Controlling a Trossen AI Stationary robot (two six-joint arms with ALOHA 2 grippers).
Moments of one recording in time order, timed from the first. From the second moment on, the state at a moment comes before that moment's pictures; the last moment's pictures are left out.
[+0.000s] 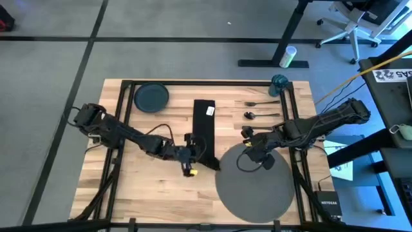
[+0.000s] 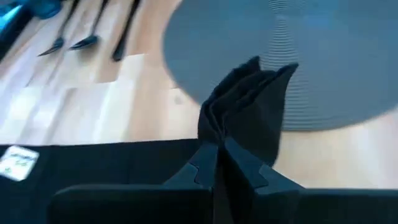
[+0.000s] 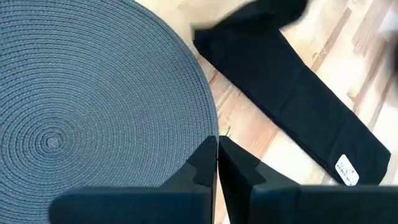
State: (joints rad) left arm -0.26 1.64 0.96 0.01 -0.40 -0.02; right arm 0.31 1.17 0.90 -0.71 0.07 -0.45
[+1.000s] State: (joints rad) left arm 0.19 1.63 0.96 0.01 -0.41 -0.01; right arm 0.31 1.17 0.89 -0.71 0.07 -0.44
